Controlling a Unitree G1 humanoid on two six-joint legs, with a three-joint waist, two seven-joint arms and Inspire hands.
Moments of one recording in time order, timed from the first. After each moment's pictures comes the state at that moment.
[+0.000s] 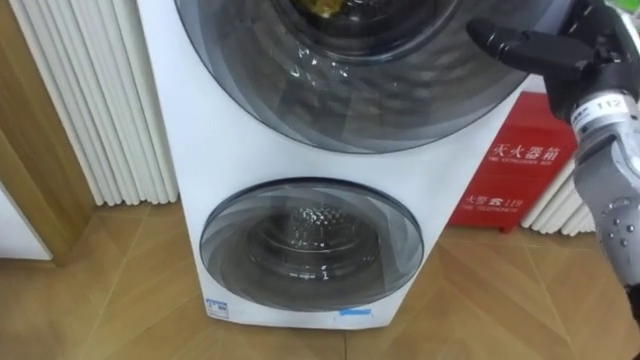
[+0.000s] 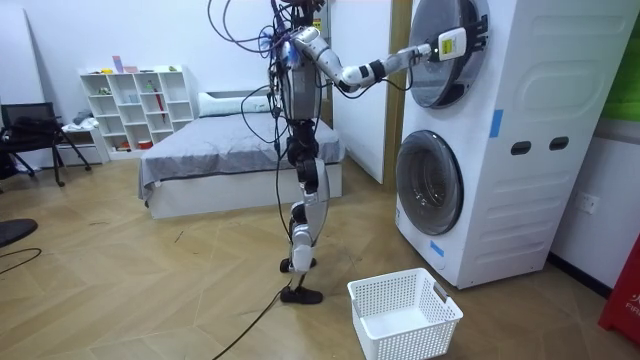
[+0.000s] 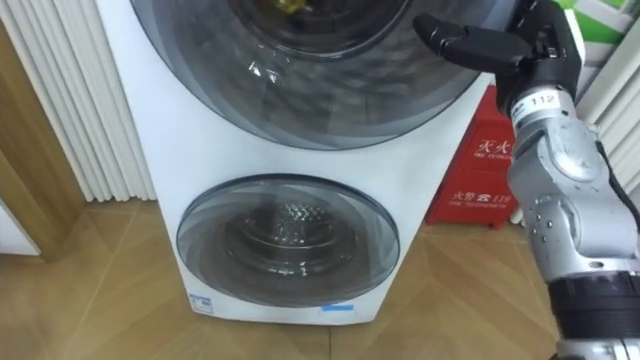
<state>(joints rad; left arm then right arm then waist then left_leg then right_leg) 0.21 0.24 0.08 1.04 -0.03 0.08 0.05 -0.62 -0.51 -0.06 0.24 0.62 0.07 -0.17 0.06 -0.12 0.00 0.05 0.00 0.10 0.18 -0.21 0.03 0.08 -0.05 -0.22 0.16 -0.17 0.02</state>
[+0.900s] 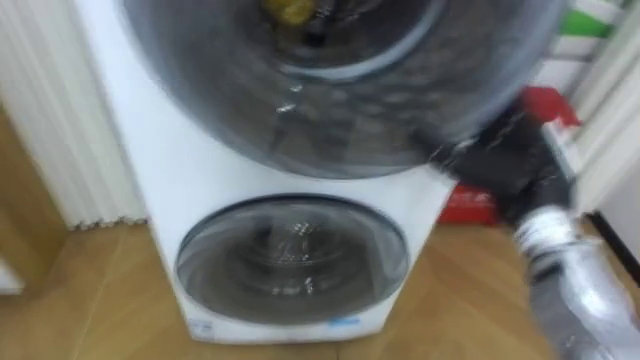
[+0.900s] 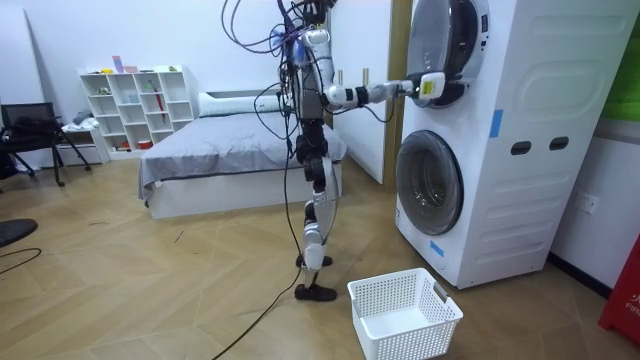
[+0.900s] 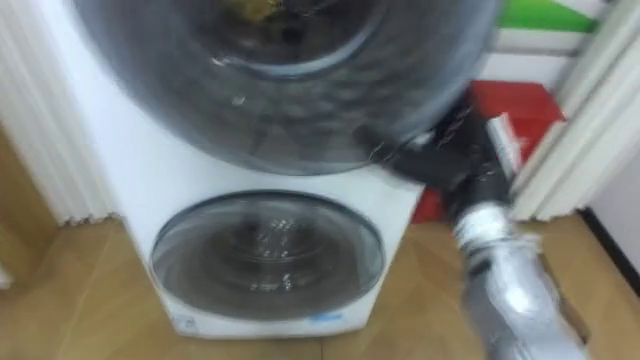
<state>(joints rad) 0.17 0.24 -0.07 1.10 -0.03 0.07 0.10 -0.14 -0.37 0.13 -0.04 0.61 0.00 -0.08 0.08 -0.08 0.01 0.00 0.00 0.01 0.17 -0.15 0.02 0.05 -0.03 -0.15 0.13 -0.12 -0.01</state>
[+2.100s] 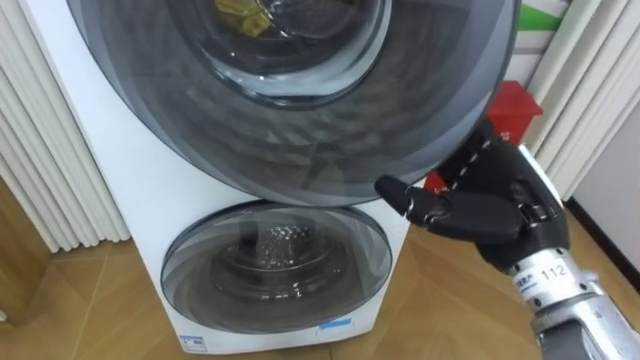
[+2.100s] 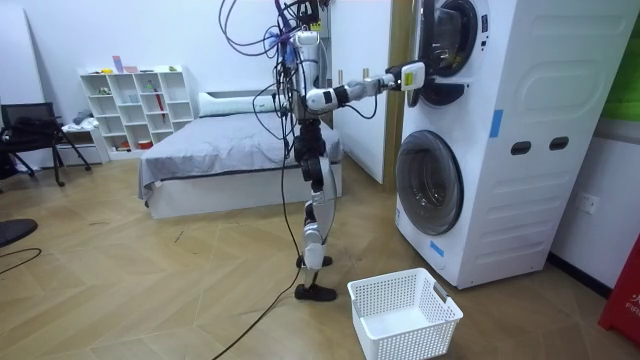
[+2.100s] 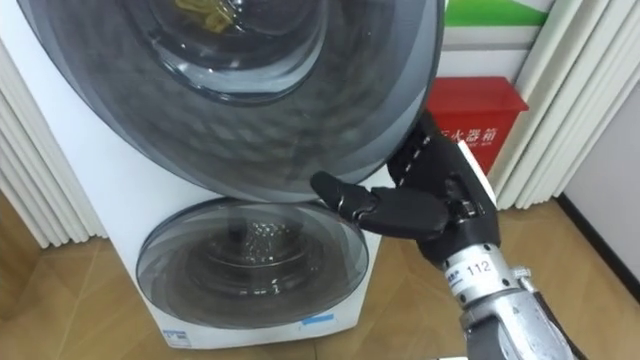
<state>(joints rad) 0.20 0.24 -0.05 1.16 -0.04 -0.01 0.06 0.00 -0.35 0.04 -0.34 0.58 0.07 0.06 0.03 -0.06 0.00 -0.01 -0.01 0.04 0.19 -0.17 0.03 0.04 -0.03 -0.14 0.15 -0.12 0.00</state>
